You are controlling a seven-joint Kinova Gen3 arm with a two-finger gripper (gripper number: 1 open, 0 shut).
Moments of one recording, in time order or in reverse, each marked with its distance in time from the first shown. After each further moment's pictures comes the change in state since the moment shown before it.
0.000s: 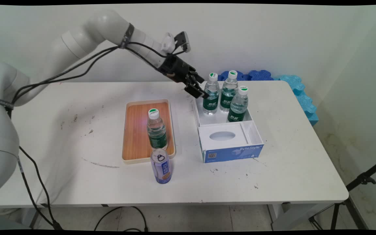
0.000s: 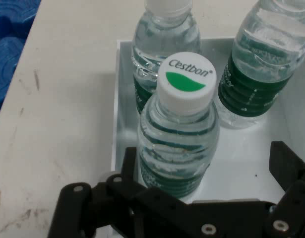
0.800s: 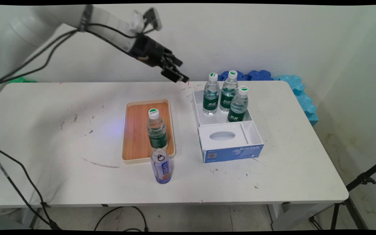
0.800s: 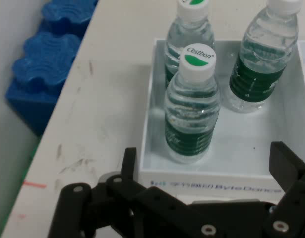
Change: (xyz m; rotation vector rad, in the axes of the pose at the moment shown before) arm -0.003 0.019 -0.101 0.110 0.017 -0.037
